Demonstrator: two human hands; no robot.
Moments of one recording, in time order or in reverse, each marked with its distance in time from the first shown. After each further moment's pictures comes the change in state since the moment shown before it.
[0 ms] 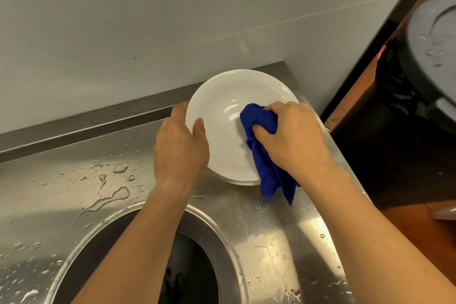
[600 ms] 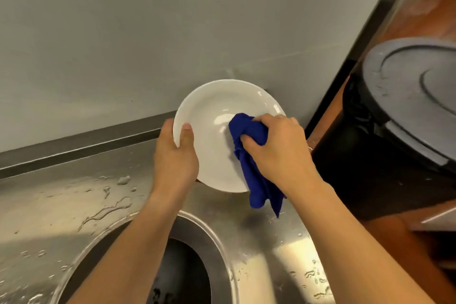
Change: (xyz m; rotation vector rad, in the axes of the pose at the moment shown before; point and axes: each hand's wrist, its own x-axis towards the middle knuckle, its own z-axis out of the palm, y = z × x) left_hand -0.023 0.028 -0.036 -0.571 -0.066 -0.136; right_hand -0.024 -0.031 -0.048 0.097 0.043 0.015
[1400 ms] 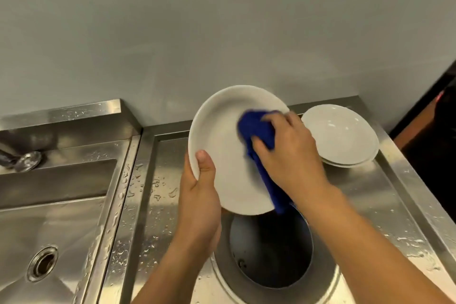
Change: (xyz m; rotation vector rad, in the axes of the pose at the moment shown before) left_hand -0.151 0.043 -0.249 -0.430 0.066 0.005; right_hand -0.128 -0.245 0.018 0.120 -0.053 -0.194
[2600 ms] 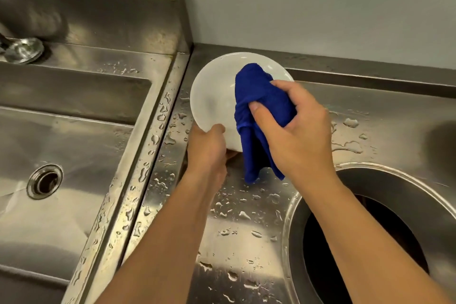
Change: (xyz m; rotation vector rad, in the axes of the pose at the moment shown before) left_hand 0.170 -0.145 -0.188 -0.100 0.394 -0.389; right_hand 0.012 -0.049 0.256 0.470 -0.139 0.010
